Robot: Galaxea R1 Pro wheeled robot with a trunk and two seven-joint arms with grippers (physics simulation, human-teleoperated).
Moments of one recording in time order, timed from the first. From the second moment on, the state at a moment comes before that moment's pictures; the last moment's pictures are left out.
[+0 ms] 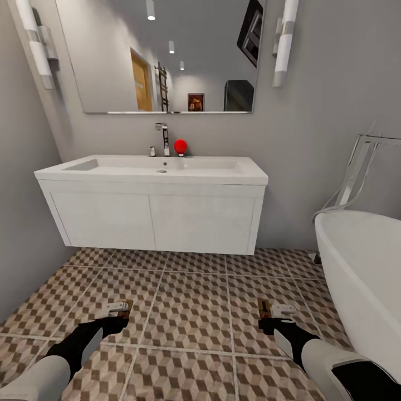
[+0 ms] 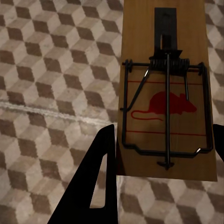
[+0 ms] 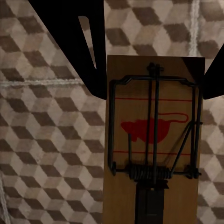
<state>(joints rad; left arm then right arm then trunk) -0.66 0.16 -0.05 -0.36 0.16 0.24 -0.03 -0.80 -0.03 0.18 -0.03 -0.19 0.07 -0.13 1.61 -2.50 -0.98</state>
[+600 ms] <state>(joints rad) -0.66 0.16 -0.05 -0.36 0.16 0.25 -0.03 -0.80 -0.03 0.18 -0.03 -0.19 0.08 -0.13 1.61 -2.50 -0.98</state>
